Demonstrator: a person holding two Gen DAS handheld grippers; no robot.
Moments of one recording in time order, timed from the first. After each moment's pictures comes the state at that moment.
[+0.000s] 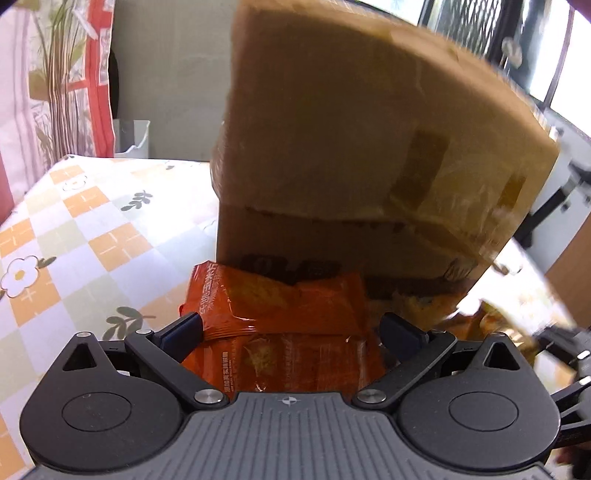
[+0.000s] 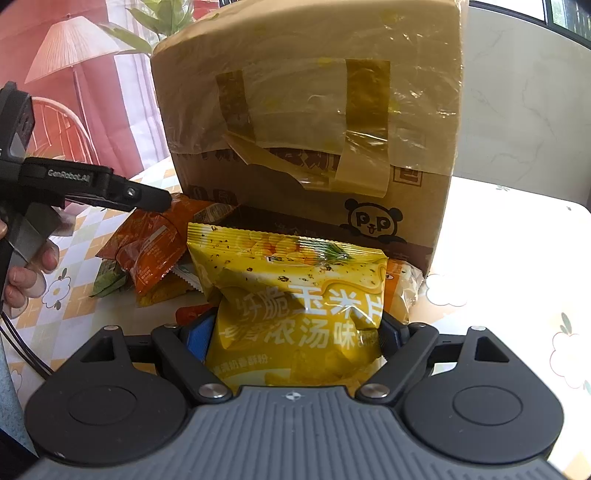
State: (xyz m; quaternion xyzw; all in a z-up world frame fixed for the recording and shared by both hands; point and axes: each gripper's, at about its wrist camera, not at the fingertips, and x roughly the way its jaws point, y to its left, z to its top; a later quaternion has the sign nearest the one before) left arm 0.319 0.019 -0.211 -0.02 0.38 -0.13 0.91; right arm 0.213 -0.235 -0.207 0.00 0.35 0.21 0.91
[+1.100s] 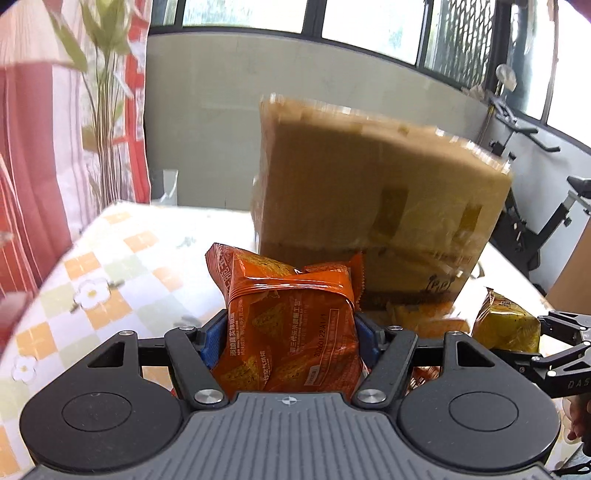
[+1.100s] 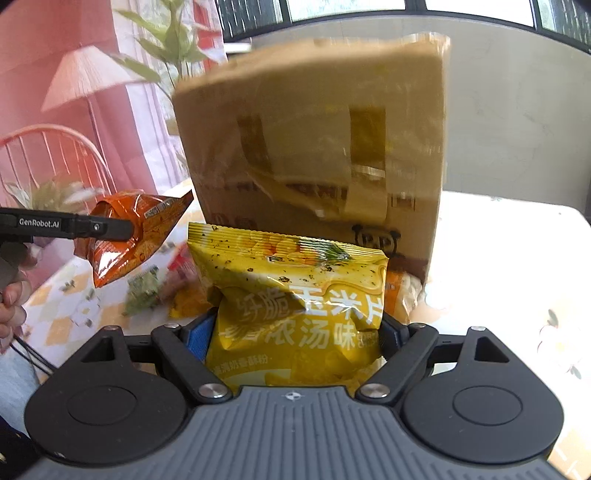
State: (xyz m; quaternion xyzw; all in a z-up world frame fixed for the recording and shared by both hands) left arm 0.231 0.040 -0.153 -0.02 0.30 -0.11 0.95; right arm 0.181 -0.241 -0.171 0.04 0.31 0.22 0.93
